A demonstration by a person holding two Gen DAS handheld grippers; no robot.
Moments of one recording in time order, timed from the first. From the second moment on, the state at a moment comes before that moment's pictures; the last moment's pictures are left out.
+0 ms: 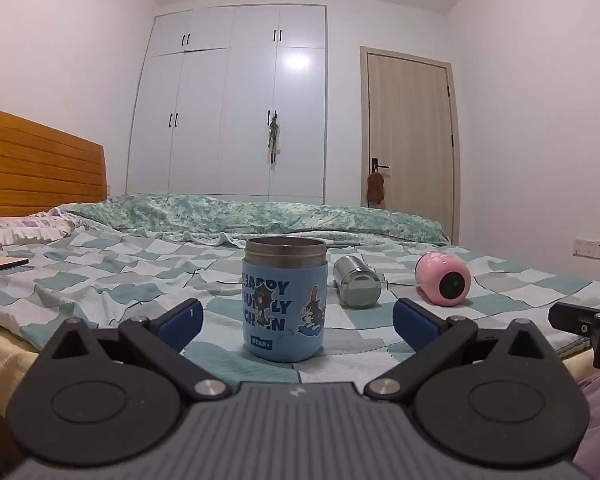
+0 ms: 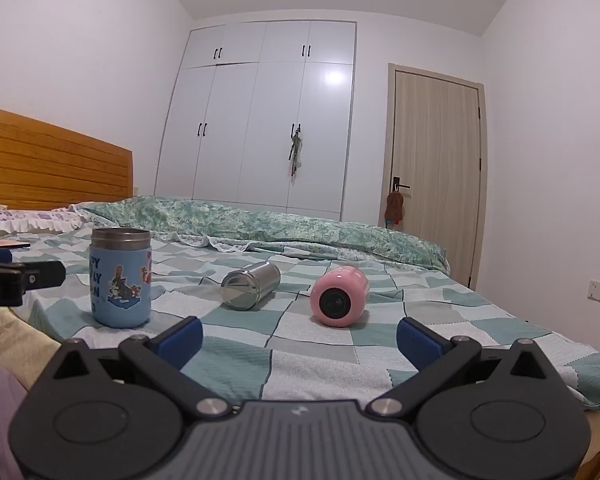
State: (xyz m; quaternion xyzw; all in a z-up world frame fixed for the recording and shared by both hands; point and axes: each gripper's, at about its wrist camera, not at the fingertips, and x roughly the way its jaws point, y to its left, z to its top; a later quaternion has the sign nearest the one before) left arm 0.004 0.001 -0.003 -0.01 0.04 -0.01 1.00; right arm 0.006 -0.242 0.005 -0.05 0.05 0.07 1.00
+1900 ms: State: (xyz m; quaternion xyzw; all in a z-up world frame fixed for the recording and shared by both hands) left arm 0.000 0.001 -0.001 -0.02 0.04 -0.02 1.00; right arm 0.004 -0.243 0.005 -0.05 0.04 0.07 1.00
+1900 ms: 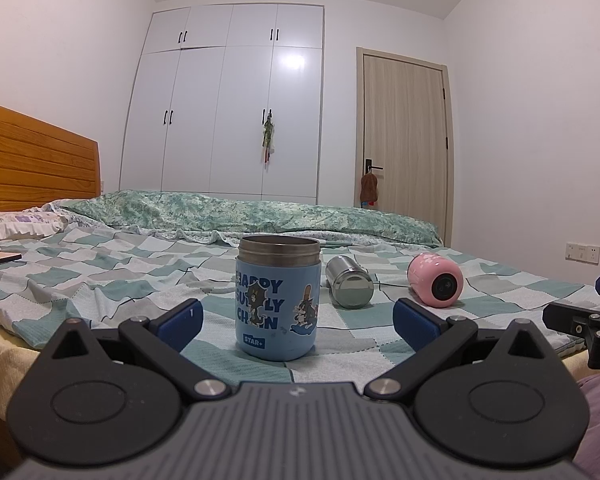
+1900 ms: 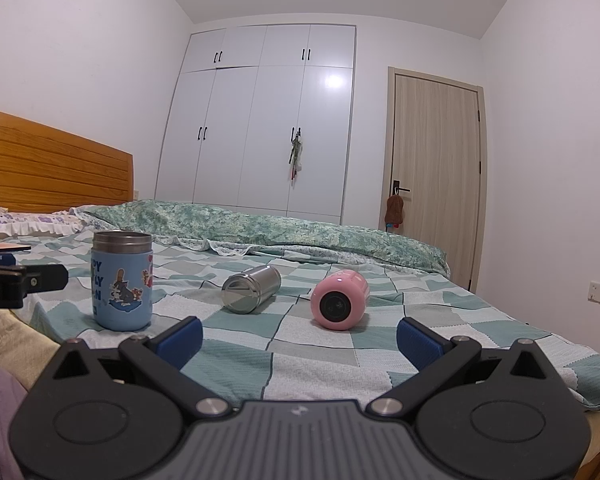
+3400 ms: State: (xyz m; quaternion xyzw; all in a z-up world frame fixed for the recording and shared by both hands) left arm 0.013 -0.015 0.002 0.01 0.10 -0.03 0.99; right arm 0.014 -0.251 0.008 -0.05 0.08 0.07 0.99
